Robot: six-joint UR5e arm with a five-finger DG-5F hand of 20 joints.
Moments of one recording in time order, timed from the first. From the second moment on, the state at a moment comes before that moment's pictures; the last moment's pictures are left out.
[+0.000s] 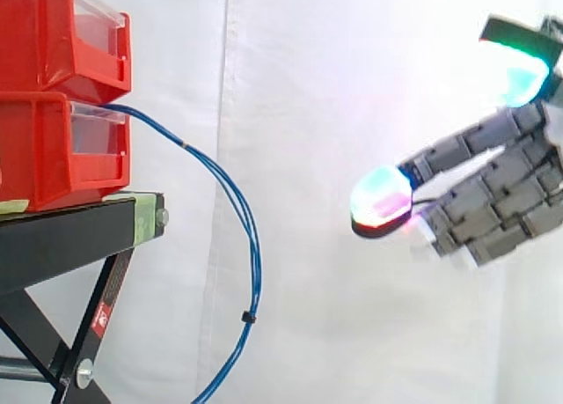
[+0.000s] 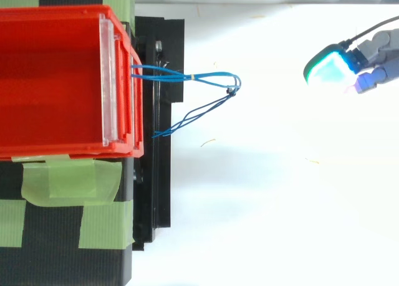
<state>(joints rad) 0.02 -1.62 -1.97 -2.98 -1.52 -0.14</state>
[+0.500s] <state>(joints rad) 0.08 -1.66 -2.17 -2.58 -1.18 -0.15</state>
